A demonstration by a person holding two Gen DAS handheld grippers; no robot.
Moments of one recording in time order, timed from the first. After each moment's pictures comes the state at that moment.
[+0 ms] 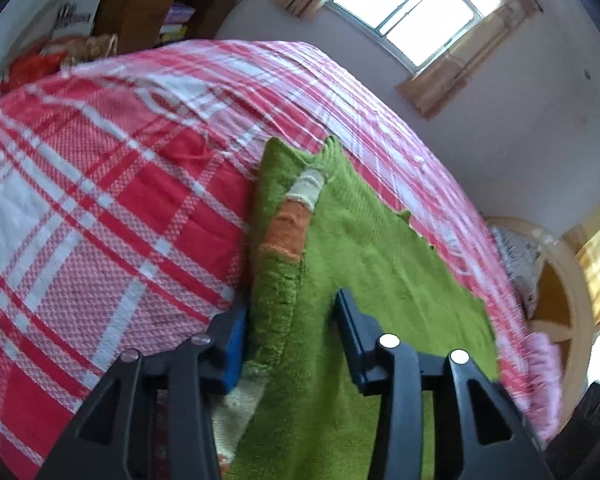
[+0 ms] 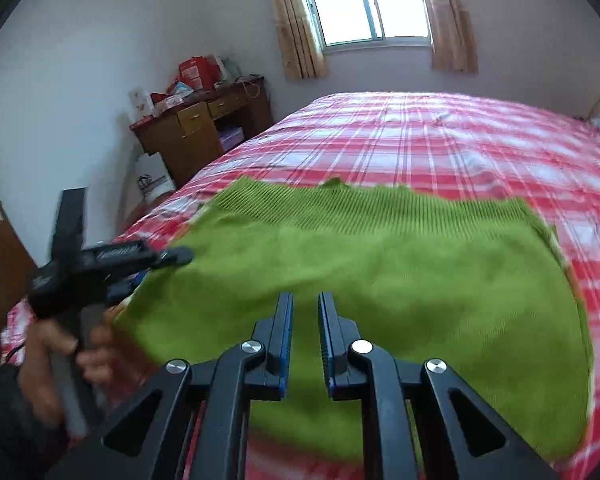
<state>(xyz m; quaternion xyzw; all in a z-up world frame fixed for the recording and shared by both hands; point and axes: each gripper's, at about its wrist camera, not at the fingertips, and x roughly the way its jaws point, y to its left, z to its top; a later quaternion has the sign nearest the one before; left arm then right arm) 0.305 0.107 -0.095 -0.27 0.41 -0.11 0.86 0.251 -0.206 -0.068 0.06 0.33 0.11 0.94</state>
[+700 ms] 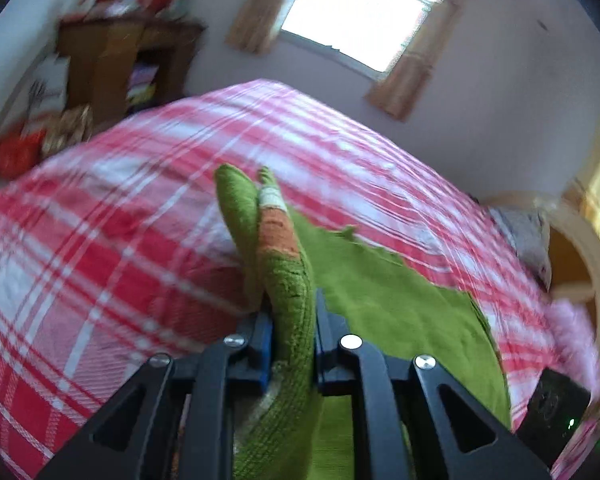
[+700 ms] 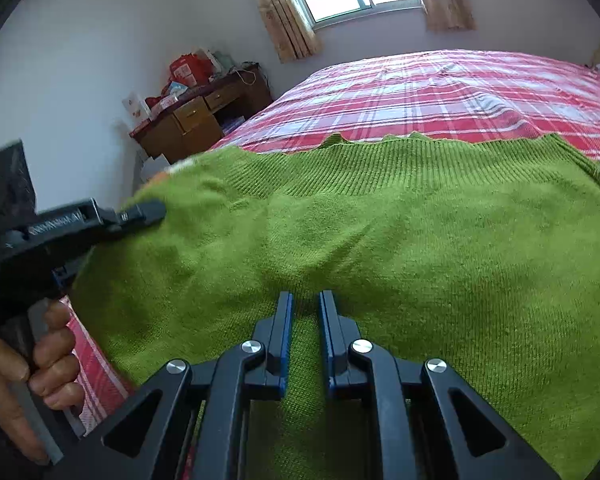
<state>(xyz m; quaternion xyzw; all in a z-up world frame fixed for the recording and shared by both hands) 0.291 0.043 -0.033 -0.16 0.35 -0.12 0.92 0.277 -0.215 -0.114 0.14 0.36 0.14 0.91</state>
